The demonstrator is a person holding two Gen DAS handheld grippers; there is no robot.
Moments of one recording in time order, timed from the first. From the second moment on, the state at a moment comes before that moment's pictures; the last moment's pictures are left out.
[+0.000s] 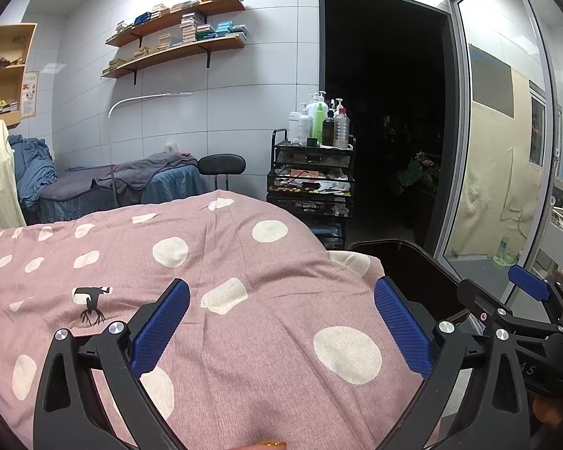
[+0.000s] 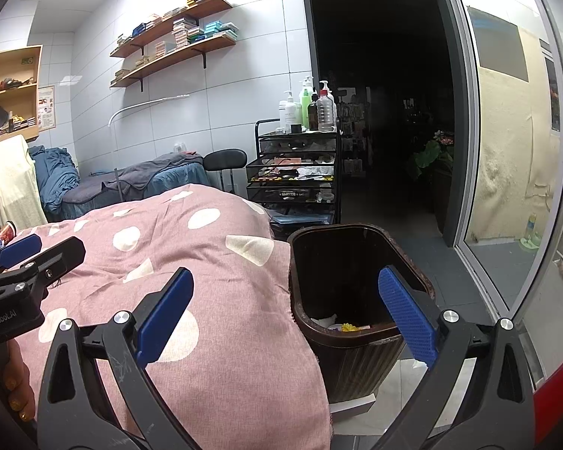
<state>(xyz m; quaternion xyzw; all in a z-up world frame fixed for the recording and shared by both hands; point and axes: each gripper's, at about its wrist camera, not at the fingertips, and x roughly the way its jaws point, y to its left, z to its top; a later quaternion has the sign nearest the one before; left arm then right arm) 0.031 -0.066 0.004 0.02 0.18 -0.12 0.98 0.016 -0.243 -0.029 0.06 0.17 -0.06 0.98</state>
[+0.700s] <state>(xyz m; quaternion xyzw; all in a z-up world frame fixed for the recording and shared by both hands) 0.028 -0.067 0.002 0.02 0.18 -0.12 0.98 0.015 -0.241 -0.031 0.06 0.17 -0.06 0.98</state>
